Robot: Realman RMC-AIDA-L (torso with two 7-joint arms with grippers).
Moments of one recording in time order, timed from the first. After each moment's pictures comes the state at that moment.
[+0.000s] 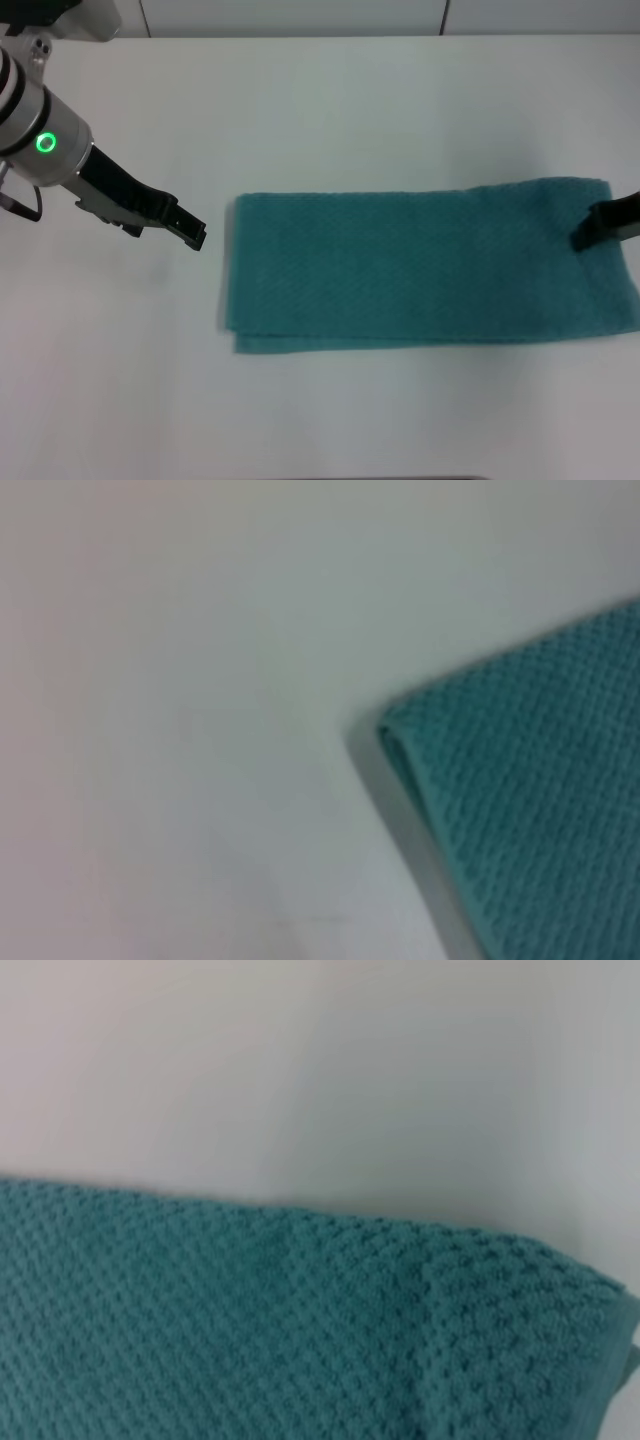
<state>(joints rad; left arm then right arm) -0.75 -2.04 1.18 1.06 2.66 1.52 -2.79 0.80 1.93 -0.64 -0.51 0.28 1.29 -0.65</state>
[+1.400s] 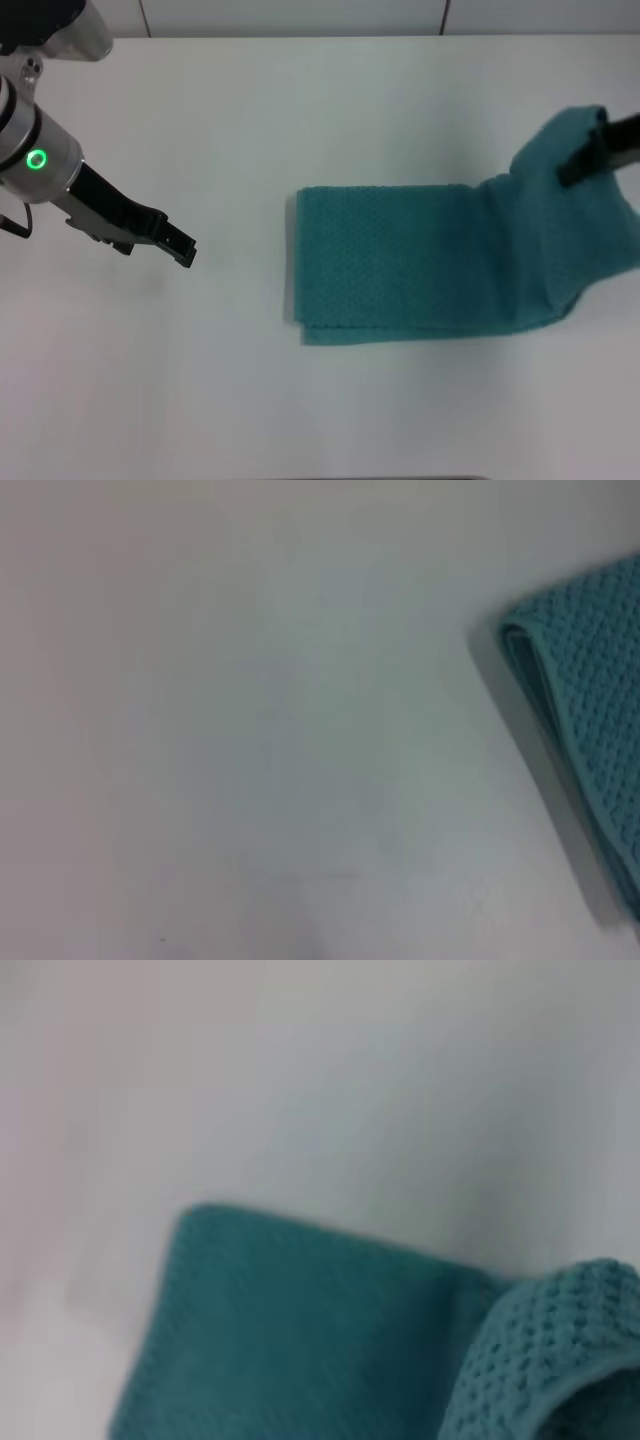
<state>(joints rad) -0.74 -2.04 1.18 1.04 2.66 1.52 -2.78 0.89 1.91 -0.65 -0.76 0.36 1.65 -0.65</state>
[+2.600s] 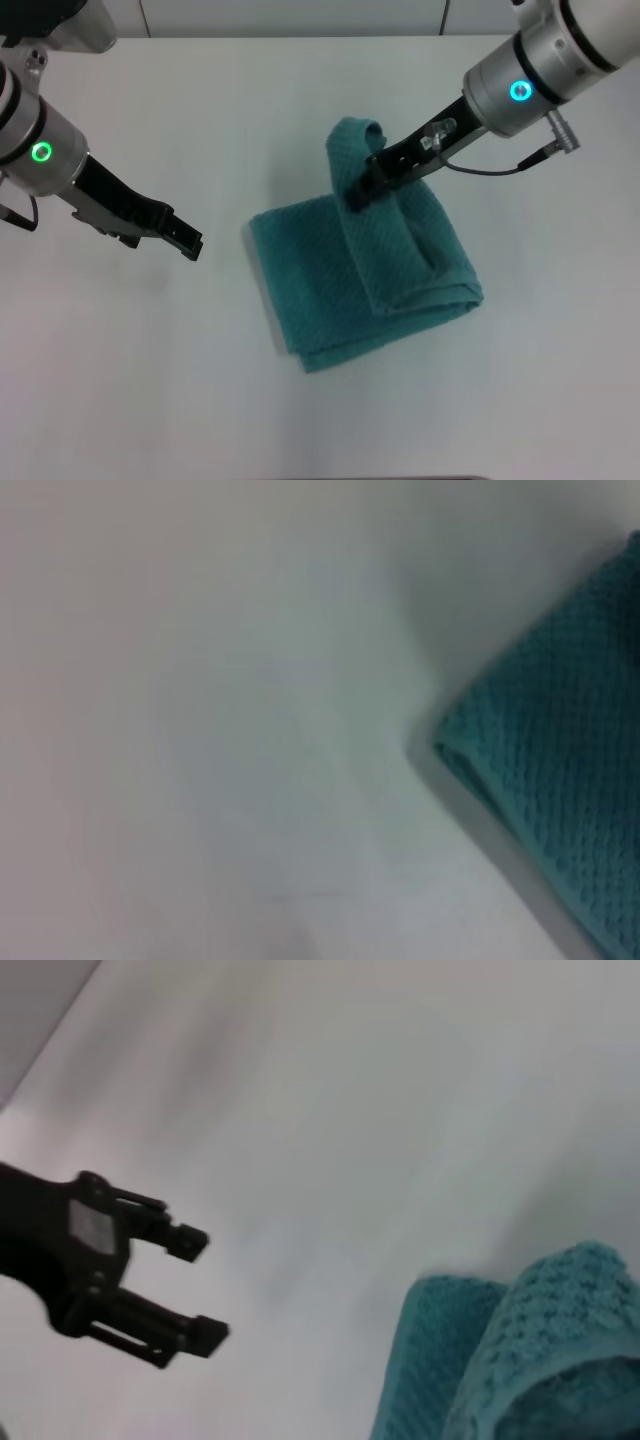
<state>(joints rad) -0.75 -2.04 1.18 1.04 2.65 1.52 -2.78 1.13 2.06 -0.70 -0.42 0.47 1.40 -0.75</state>
